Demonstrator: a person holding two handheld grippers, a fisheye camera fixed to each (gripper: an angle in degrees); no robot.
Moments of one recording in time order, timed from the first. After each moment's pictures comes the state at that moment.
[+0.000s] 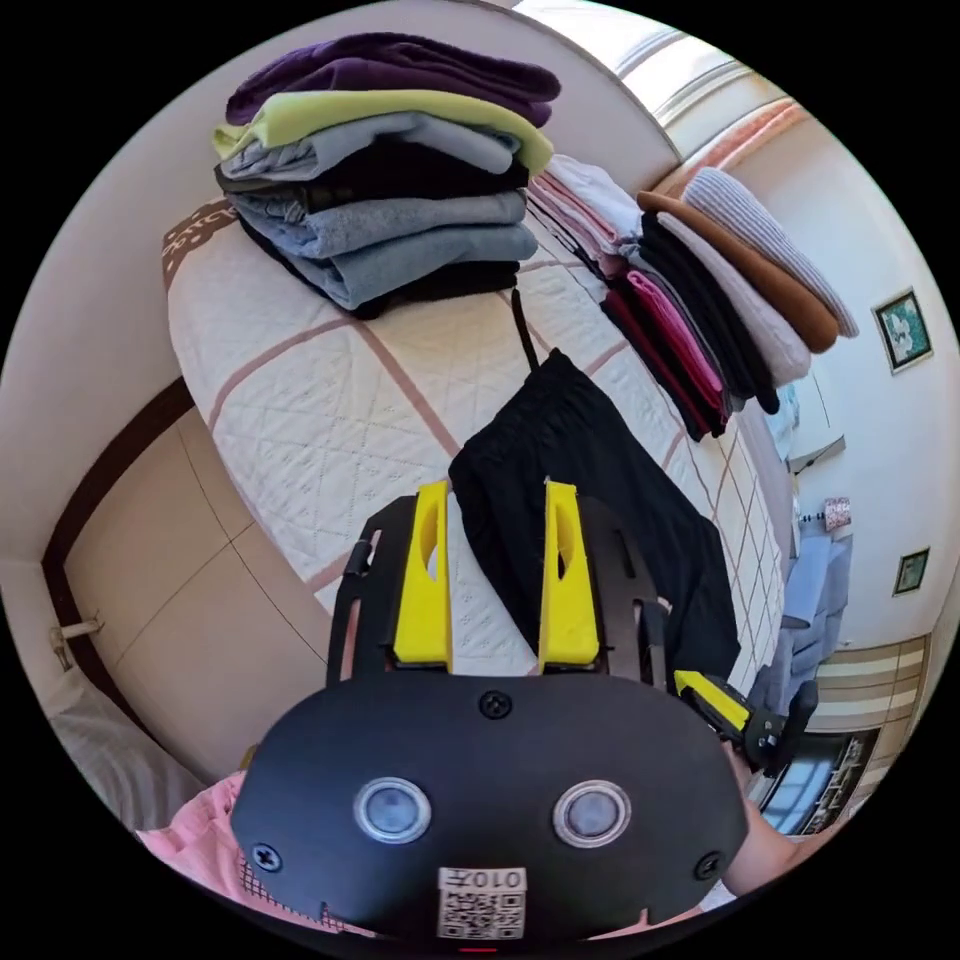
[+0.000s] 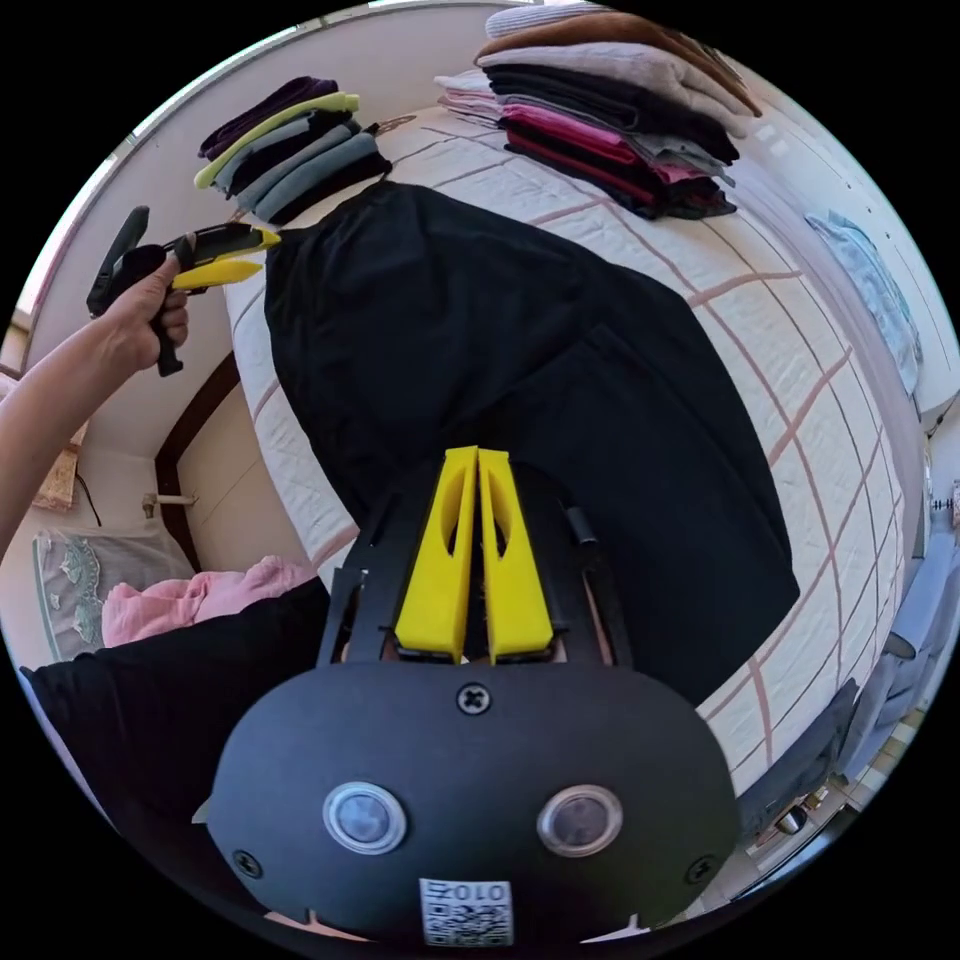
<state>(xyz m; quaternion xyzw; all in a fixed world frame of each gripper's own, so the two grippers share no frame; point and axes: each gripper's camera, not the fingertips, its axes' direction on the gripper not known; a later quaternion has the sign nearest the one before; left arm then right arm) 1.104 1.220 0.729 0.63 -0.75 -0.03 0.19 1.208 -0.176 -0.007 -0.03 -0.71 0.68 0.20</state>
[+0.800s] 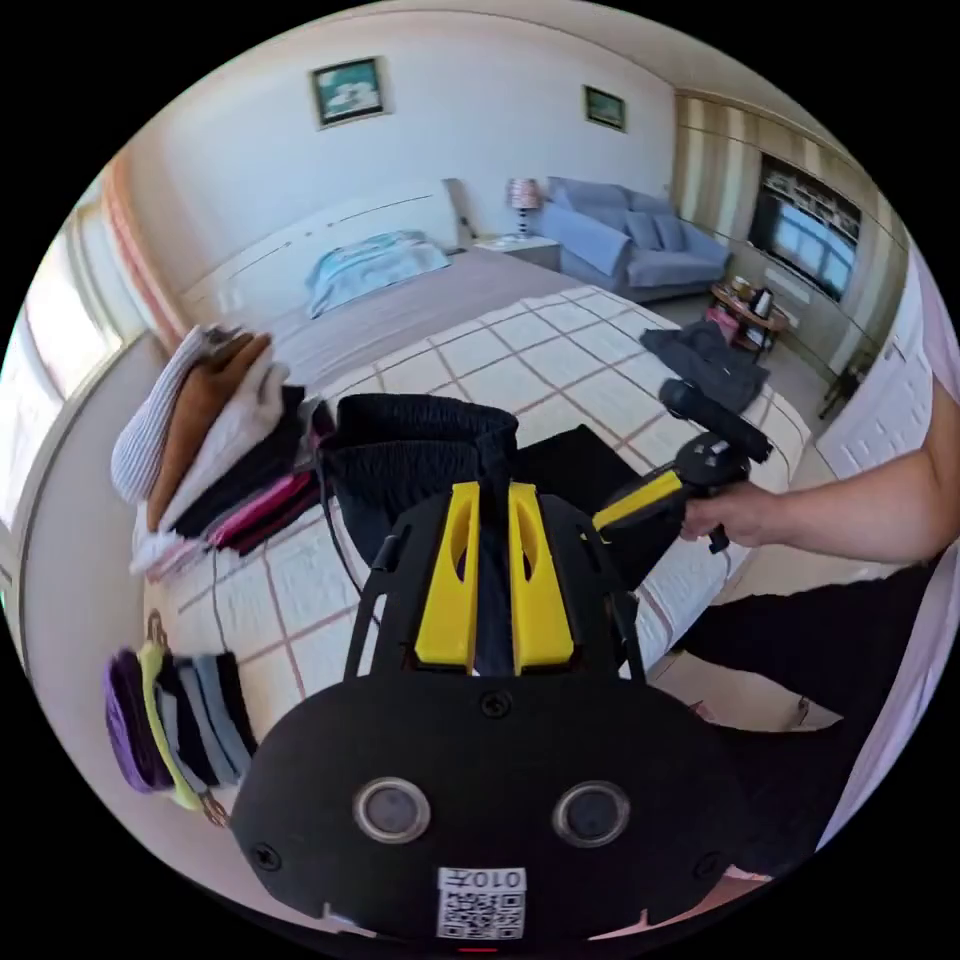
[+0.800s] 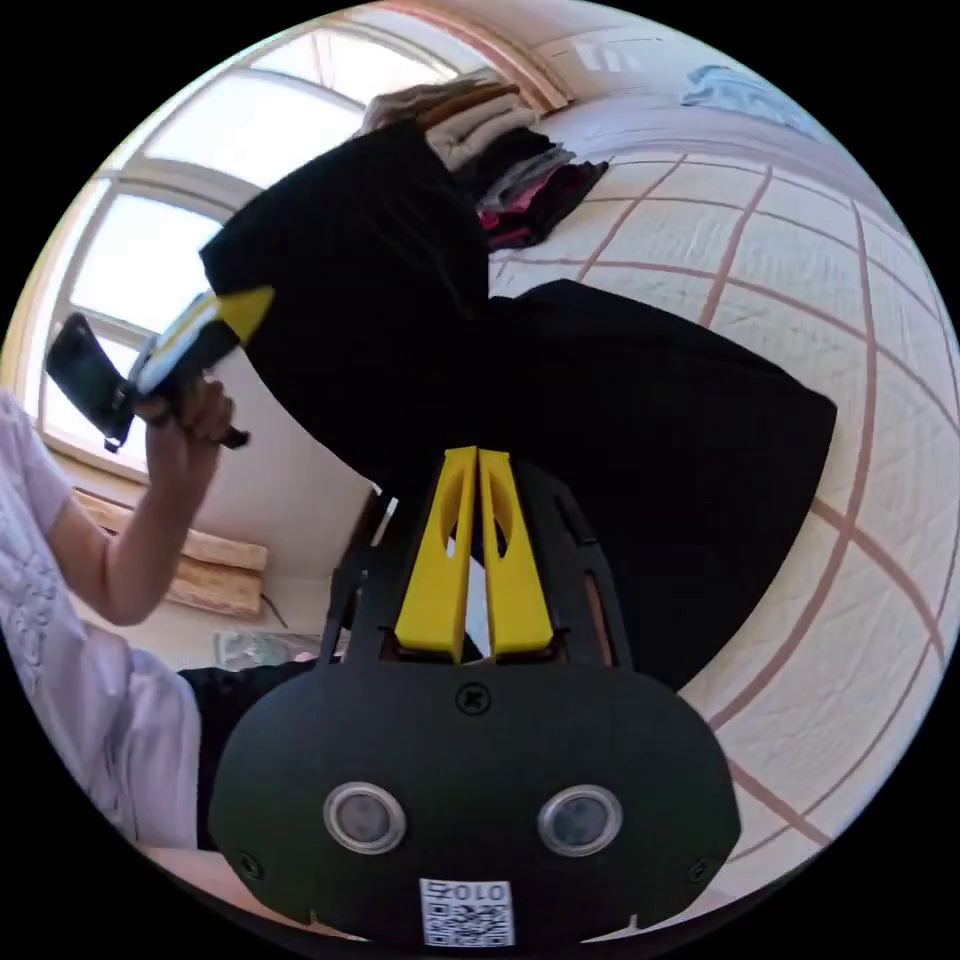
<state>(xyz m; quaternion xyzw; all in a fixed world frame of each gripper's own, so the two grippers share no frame) 0.805 0.850 0.973 -0.04 -0.97 0.16 0.19 0.996 -0.099 -0.141 0.07 -0.62 0.77 -0.11</state>
